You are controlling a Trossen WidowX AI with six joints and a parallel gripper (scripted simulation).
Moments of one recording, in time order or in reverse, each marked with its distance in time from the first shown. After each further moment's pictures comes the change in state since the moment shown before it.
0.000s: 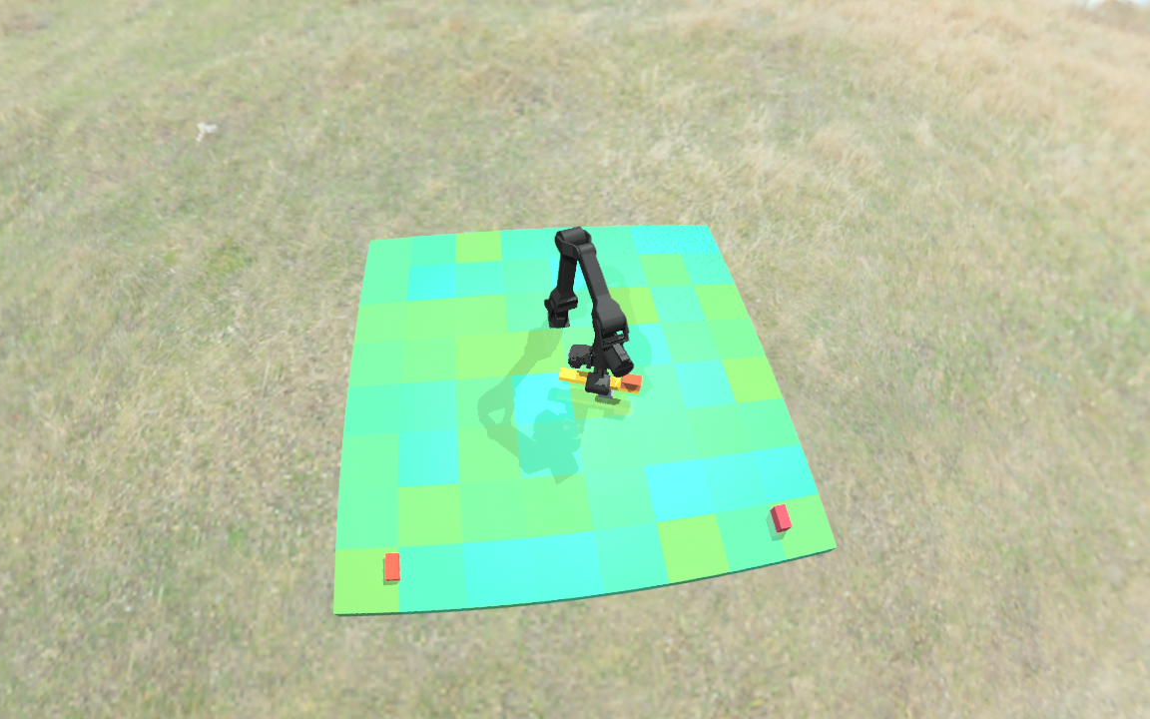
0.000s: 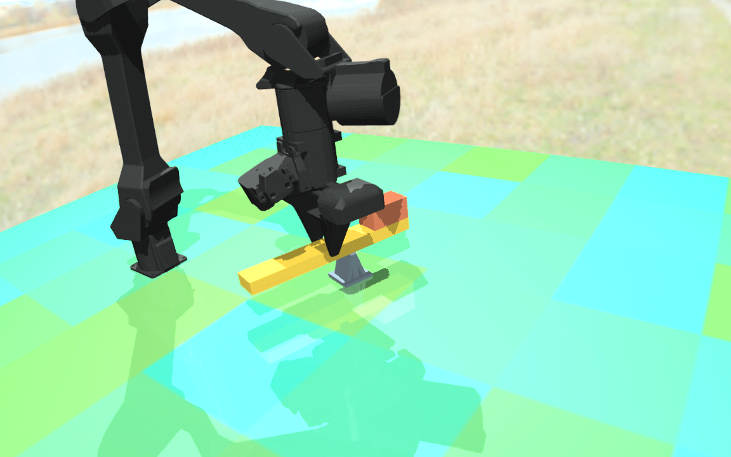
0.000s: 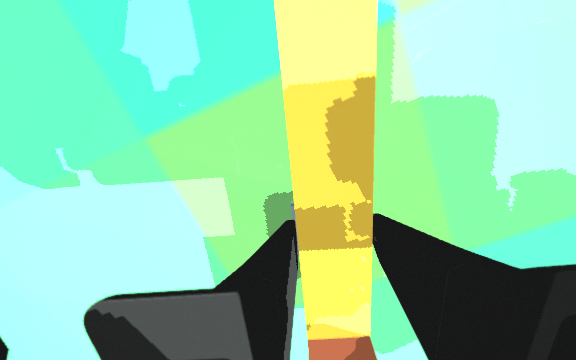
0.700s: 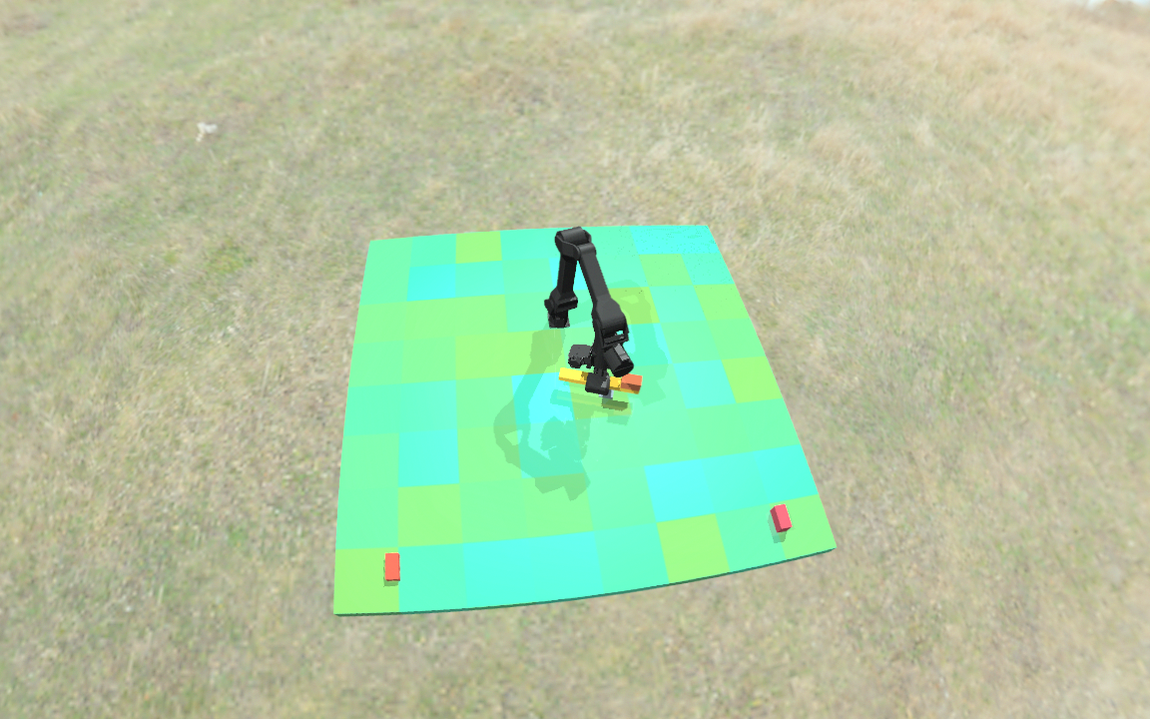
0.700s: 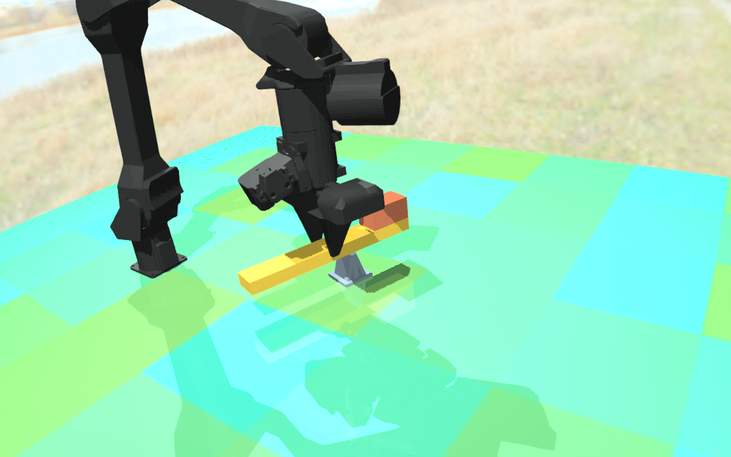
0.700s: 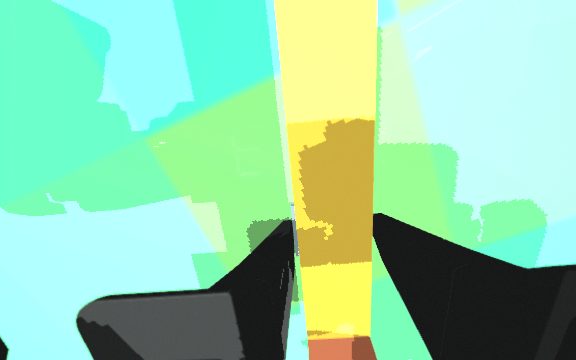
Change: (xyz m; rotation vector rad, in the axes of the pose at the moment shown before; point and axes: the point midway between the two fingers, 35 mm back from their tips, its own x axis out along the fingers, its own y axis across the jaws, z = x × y) arm 0.000 0.000 0.000 0.000 0.000 0.000
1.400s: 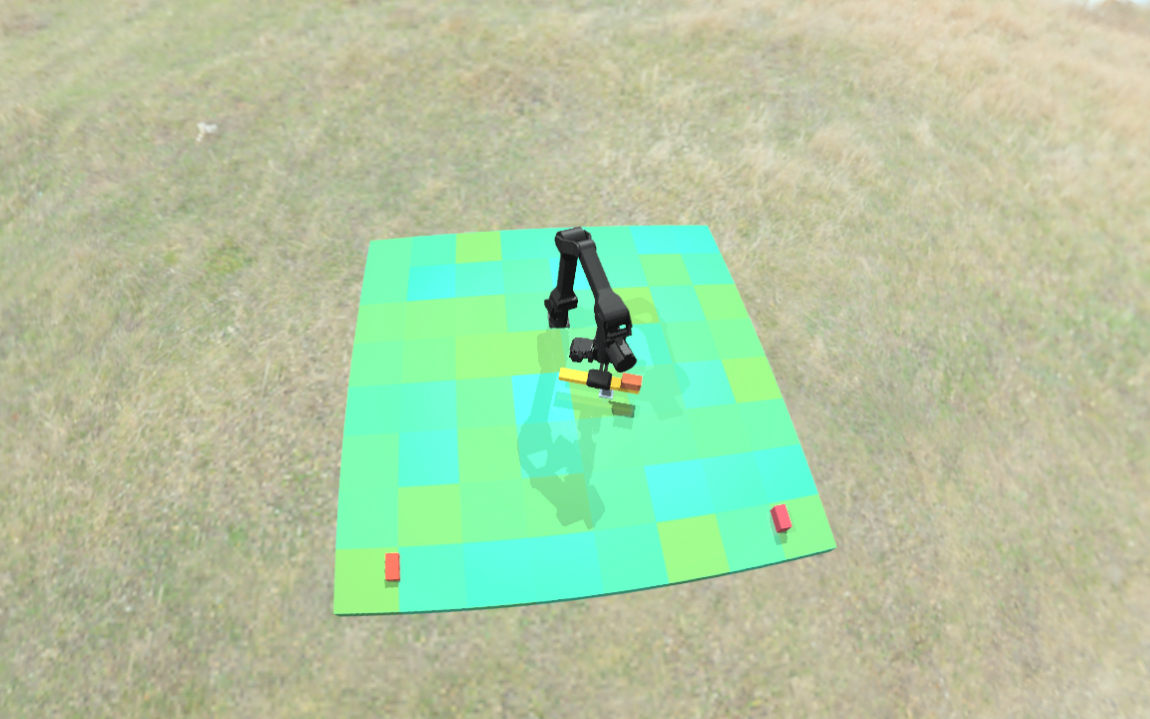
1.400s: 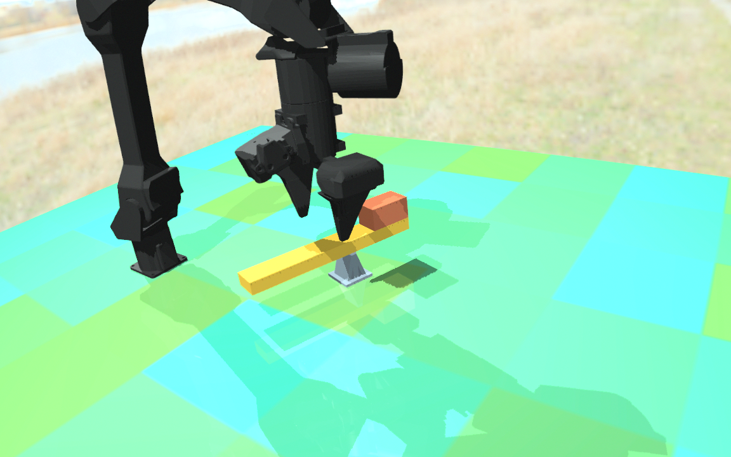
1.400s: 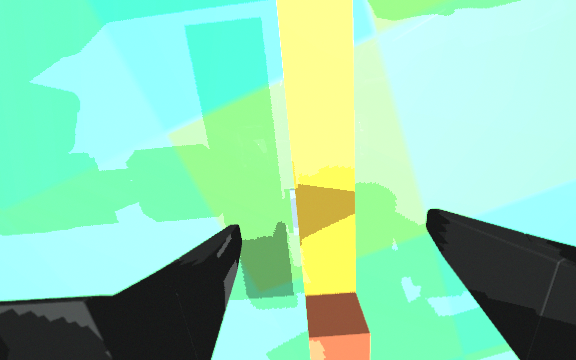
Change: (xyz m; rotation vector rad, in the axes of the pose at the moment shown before) arm -0.032 0.002 -0.001 0.001 -0.011 -0.017
